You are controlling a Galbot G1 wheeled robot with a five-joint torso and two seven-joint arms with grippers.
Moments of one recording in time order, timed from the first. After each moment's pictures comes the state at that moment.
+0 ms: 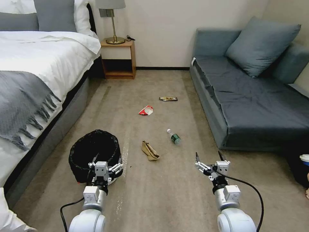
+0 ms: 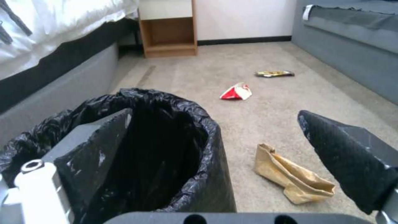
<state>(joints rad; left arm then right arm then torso) 1.55 -1.50 -0.55 -2.00 0.00 0.00 0.00 -1.55 1.50 0.55 2.00 0.00 0.00 0.00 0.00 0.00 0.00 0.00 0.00</state>
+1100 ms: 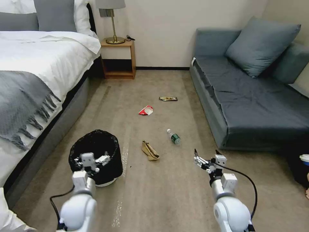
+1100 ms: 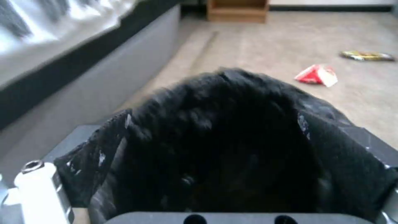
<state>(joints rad) 1.34 -1.40 -0.66 -1.93 -0.17 0.30 -0.17 -1.39 1.49 0.50 1.97 0.20 -0.30 0.11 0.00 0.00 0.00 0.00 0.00</state>
